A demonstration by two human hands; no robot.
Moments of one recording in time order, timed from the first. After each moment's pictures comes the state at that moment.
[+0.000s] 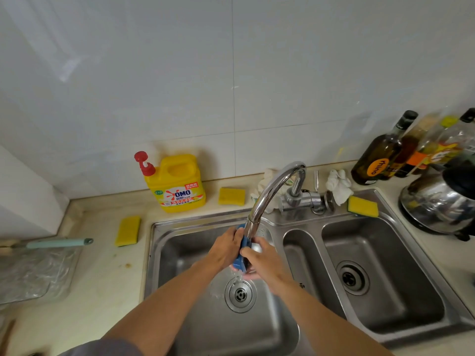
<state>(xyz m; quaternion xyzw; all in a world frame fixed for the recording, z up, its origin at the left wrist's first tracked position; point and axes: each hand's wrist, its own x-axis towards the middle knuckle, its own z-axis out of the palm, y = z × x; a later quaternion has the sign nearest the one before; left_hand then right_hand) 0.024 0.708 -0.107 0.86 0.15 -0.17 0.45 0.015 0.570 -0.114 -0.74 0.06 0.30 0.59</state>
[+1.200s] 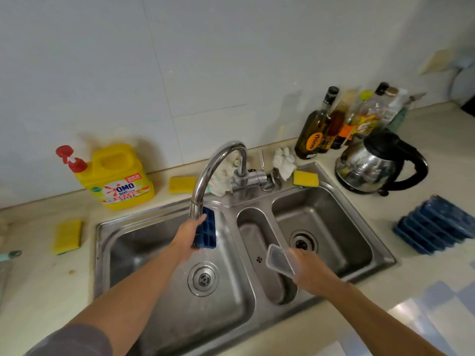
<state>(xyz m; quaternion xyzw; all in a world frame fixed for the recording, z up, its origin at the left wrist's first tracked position) 0.027 0.674 -0.130 0.56 0.35 -0.19 0.73 -0.021 0.338 -0.128 -0.95 -0.07 0.28 0.14</state>
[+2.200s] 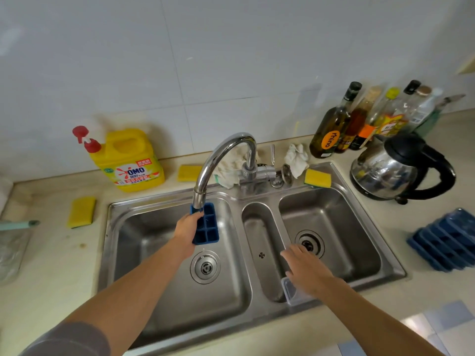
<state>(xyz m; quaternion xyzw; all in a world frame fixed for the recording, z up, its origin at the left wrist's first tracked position) 0.010 0.668 -0.132 0.54 0.41 -0.10 0.73 -0.012 0.345 -0.138 -0.94 -0.24 0.24 0.02</state>
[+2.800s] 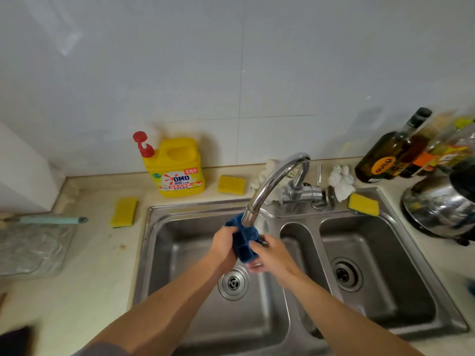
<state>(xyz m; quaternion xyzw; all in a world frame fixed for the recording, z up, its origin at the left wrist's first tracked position) 0.012 0.680 -0.124 0.40 0.39 -0.08 0.82 0.018 0.542 -0.101 -0.75 0.08 0.34 0.57</state>
